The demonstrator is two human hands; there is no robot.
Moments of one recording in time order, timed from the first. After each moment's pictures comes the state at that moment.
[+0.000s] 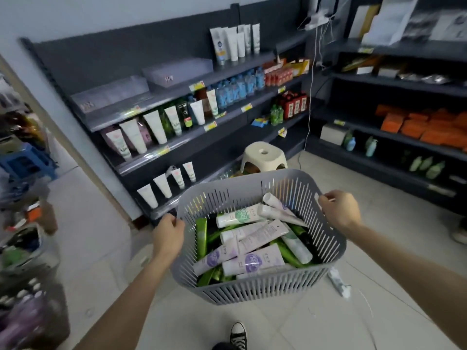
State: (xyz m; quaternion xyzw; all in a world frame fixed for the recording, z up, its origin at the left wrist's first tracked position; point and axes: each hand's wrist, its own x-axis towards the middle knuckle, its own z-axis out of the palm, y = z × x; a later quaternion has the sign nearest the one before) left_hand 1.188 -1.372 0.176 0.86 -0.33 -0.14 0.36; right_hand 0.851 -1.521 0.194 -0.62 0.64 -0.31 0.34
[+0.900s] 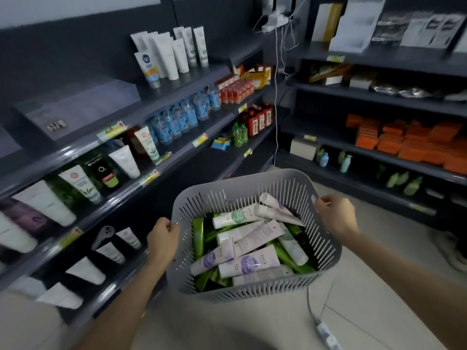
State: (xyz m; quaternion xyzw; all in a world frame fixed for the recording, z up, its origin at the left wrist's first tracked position) left_hand 1.241 -1.835 0.155 0.82 -0.41 -0.19 0.34; right_hand 0.879 -1.914 0.193 -0.55 0.70 -0.33 0.31
